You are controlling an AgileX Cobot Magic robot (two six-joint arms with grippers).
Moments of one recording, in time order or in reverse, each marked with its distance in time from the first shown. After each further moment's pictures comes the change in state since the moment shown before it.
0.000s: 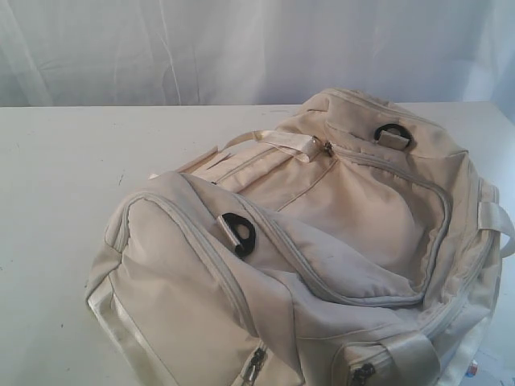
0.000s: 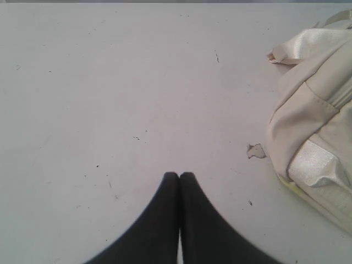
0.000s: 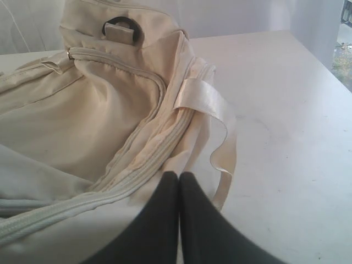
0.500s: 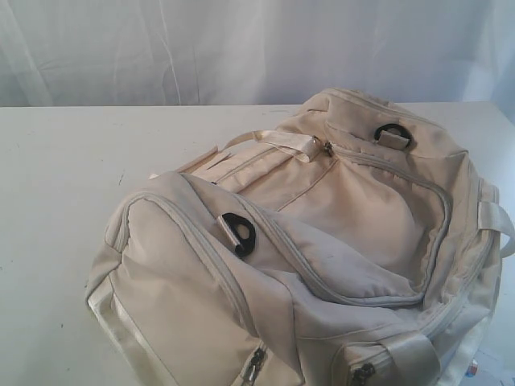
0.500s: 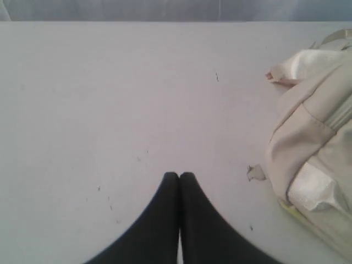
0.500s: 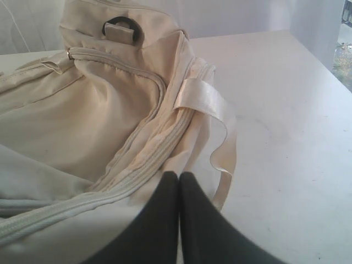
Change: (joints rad) left arm 0.000 0.000 0.000 0.000 -0.073 0.000; right arm 0.000 0.000 0.000 0.000 0.000 0.000
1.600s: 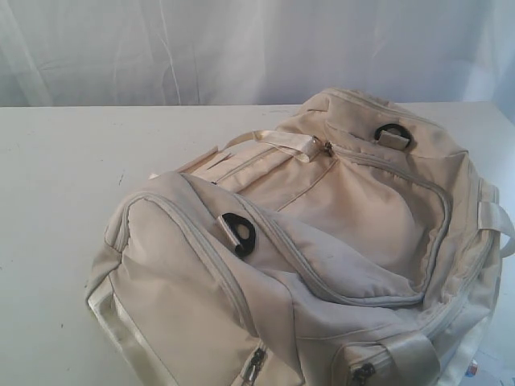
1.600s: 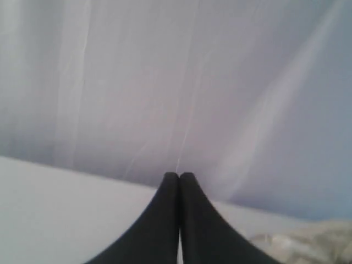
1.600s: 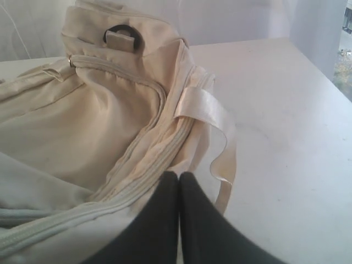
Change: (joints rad) left arm -0.043 0.185 -0.479 0.164 -0.062 -0.423; right arm 0.000 0.000 0.000 -0.002 -0.031 0.001
